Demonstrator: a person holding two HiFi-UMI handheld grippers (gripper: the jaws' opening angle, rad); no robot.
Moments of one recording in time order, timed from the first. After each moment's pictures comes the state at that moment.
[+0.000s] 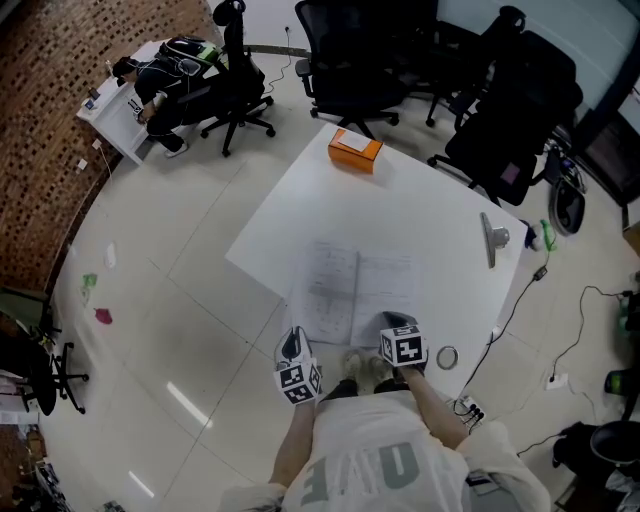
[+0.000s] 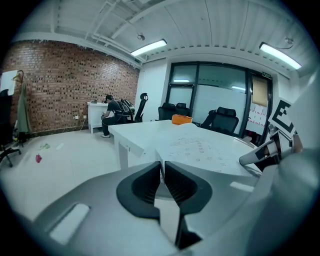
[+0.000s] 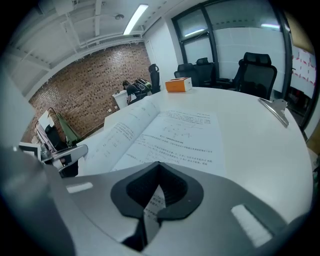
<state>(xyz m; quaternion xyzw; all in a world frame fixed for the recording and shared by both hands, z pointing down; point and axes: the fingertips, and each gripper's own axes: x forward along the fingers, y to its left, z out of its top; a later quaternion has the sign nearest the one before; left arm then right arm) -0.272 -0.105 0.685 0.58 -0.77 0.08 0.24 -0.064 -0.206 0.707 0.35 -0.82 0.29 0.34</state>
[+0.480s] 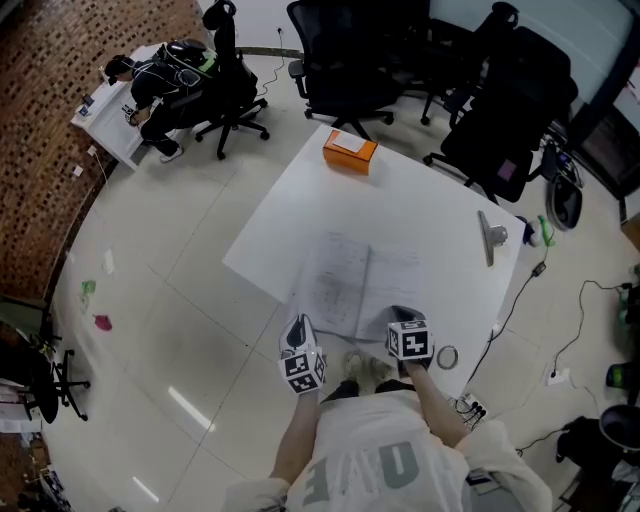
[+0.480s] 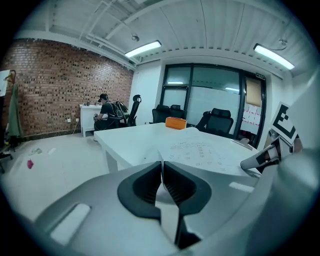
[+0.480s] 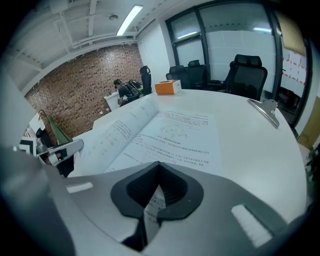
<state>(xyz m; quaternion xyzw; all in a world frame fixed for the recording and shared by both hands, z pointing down) -0.264 -0.151 0.677 0.61 -0.76 0.08 0.22 -0.041 -0.234 0.711 0.40 -0.81 0.29 0.33</state>
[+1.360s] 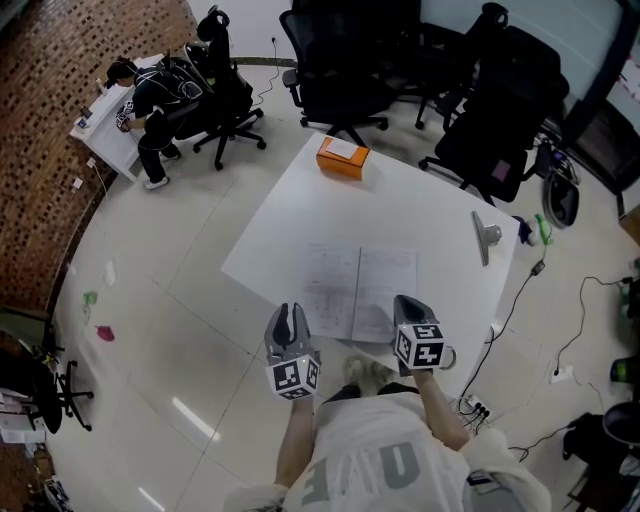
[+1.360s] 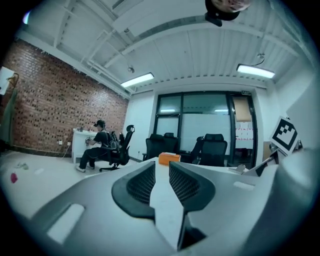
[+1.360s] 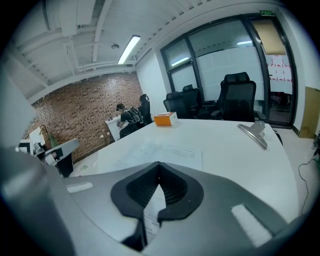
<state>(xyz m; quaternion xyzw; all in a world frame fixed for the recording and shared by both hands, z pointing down) -0.268 -0.170 0.552 0.64 -0.76 -0.02 0.07 -0.033 -0.254 0.620 0.44 -0.84 0.26 0.20</state>
